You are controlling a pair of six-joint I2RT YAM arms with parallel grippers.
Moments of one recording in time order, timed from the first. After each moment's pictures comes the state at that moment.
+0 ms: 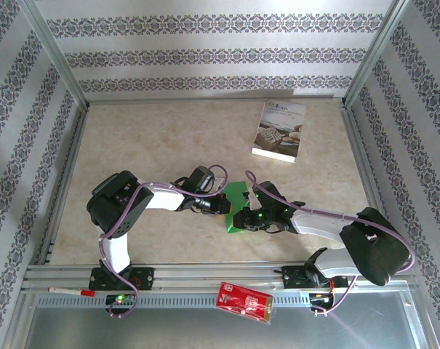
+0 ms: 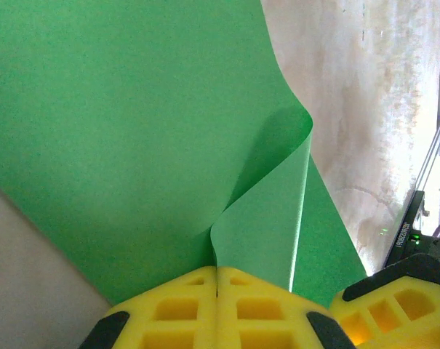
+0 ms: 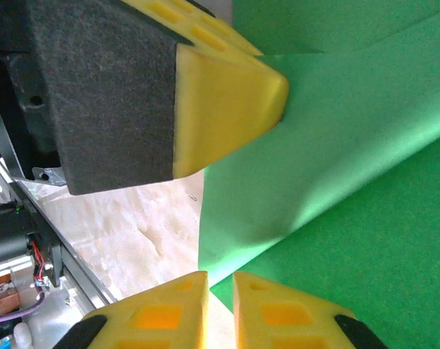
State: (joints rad) left arm -0.69 1.87 0.84 0.15 0.61 -0.66; right arm 0.66 1.34 0.44 -0.03 -0.54 0.78
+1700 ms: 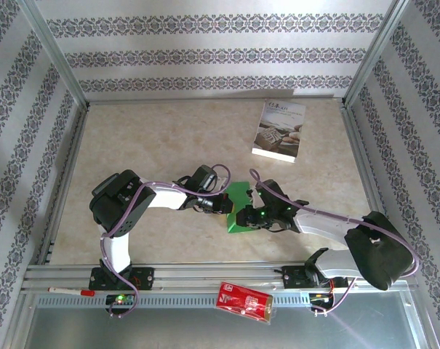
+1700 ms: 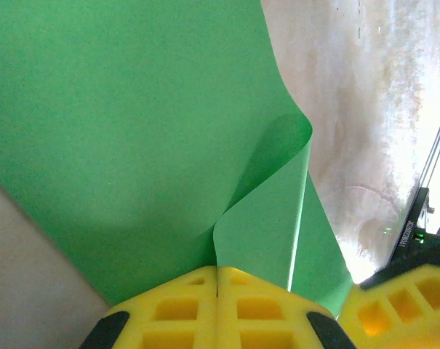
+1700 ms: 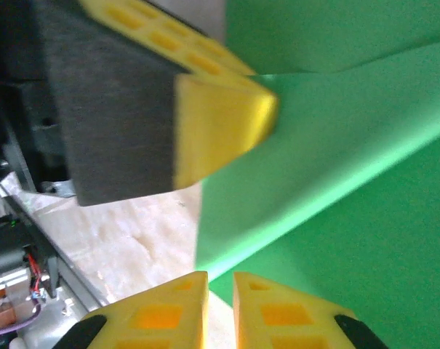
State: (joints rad) left arm -0.70 1.89 0.88 0.12 0.61 -0.63; right arm 0.65 1.30 0.45 -0.08 -0.52 0.78
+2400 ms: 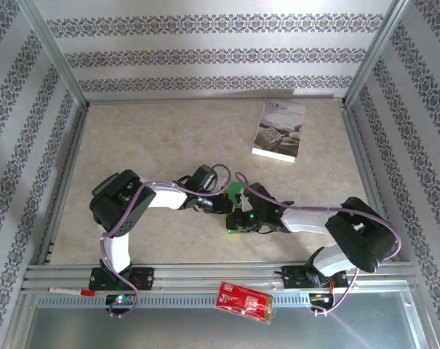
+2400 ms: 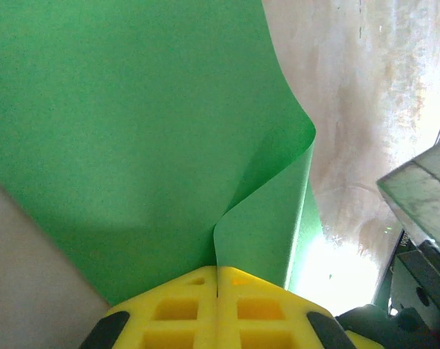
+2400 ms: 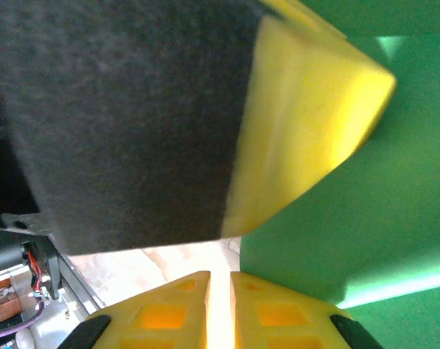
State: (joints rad) left arm -0.70 1.89 0.88 0.11 0.61 -0.63; right arm 0.74 1.46 0.47 0.07 -0.51 0.86
